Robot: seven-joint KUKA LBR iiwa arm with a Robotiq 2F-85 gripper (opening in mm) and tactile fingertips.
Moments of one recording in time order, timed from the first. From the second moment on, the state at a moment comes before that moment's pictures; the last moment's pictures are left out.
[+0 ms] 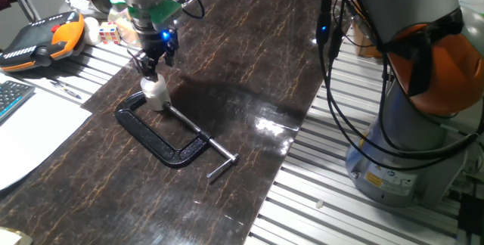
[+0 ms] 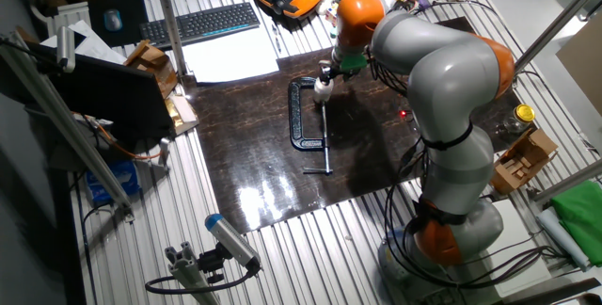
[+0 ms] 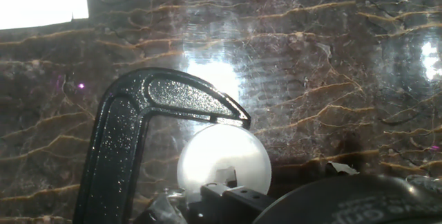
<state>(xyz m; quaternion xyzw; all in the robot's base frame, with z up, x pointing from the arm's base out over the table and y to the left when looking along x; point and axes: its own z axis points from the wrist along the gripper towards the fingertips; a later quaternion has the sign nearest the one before) 0.631 0.033 0.107 0.04 1.00 -0.01 0.05</state>
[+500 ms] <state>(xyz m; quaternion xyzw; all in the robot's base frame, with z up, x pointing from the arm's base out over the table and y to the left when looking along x) 0.628 0.045 0.118 0.05 1.00 -0.01 0.05</state>
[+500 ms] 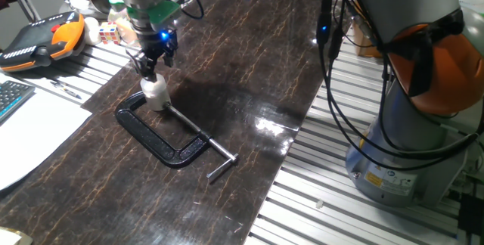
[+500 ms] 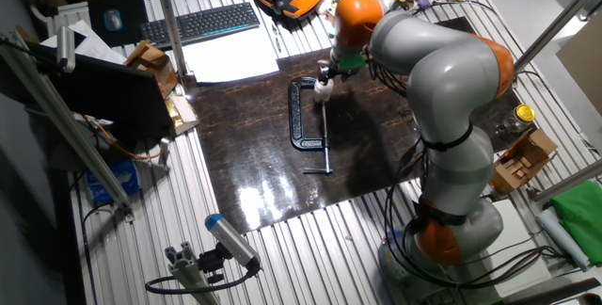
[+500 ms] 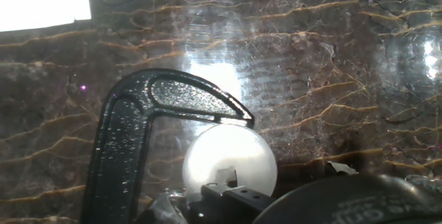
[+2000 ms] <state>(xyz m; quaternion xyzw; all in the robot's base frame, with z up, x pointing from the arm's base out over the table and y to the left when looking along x) 0.634 0.067 0.098 0.06 1.00 -0.01 0.06</state>
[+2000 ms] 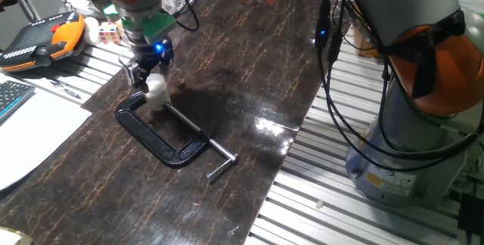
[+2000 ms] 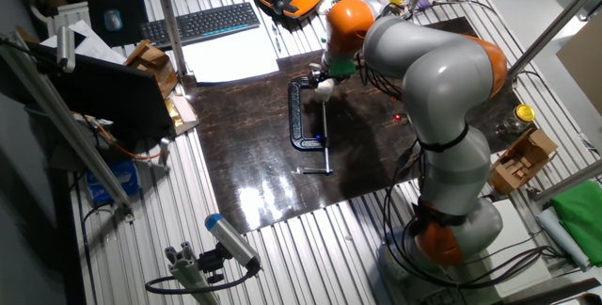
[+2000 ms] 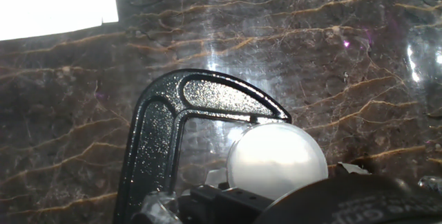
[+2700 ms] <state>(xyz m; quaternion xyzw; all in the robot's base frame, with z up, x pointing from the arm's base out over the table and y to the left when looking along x) 0.640 0.068 0.089 0.07 1.00 0.00 0.06</state>
